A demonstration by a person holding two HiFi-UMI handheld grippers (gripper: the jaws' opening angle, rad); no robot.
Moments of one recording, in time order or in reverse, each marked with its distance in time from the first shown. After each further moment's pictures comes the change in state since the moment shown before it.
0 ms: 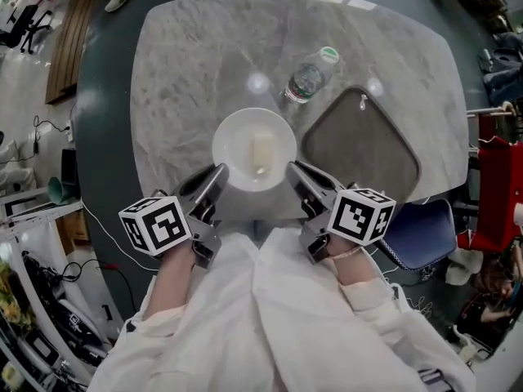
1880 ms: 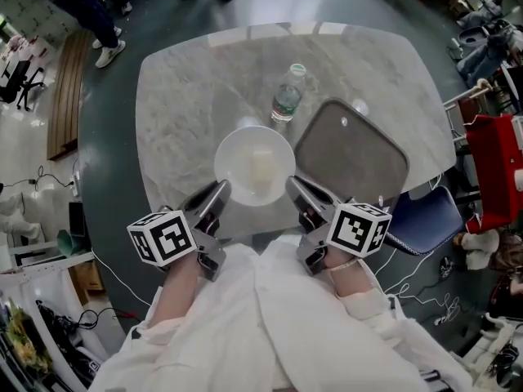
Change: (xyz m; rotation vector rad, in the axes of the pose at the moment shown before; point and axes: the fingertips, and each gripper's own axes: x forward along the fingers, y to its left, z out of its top) left arm -0.023 -0.032 0.006 0.125 0.012 -0.120; right arm -0.039 0.039 -0.003 0.007 -0.241 -0.007
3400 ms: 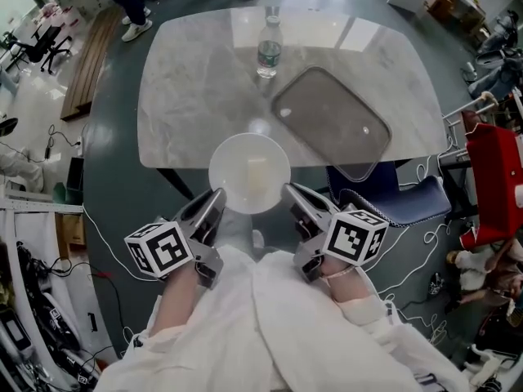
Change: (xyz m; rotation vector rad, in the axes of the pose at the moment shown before) left arm -0.079 -0.097 -0.175 -0.031 -0.161 0.091; right arm -0.170 0.003 -0.096 -0.072 0.093 0.136
